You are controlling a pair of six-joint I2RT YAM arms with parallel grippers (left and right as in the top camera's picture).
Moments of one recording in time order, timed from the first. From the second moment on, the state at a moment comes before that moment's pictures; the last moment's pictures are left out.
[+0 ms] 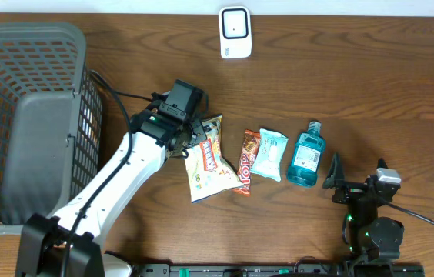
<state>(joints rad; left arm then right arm) -0.46 1.54 1.13 -0.77 -0.03 -0.82 0.01 0.02 0.01 -0.06 0.09 0.17</state>
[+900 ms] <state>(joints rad) -0.45 1.96 1.15 -0.52 0.50 -0.85 0.01 0.02 0.01 -0.06 0.09 0.17</state>
